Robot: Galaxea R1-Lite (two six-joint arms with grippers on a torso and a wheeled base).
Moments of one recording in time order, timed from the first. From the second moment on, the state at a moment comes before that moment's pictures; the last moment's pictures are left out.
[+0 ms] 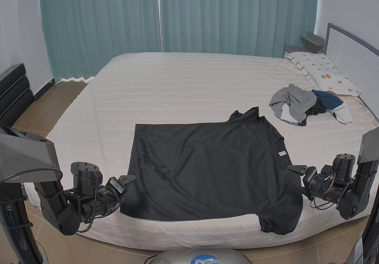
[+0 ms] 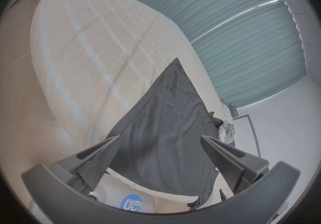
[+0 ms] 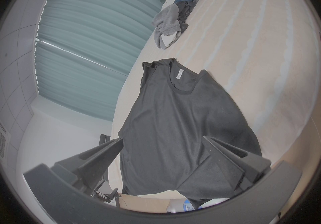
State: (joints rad) left arm -0.29 2.13 -0.30 -1.23 -0.02 -1.09; right arm 0.01 2.16 -0.20 -1.49 0.33 0.94
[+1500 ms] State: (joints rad) left arm -0.23 2.11 -0.21 -1.22 -0.03 -0.81; right arm 0.05 2.18 -0.18 -1.49 0.33 0.94
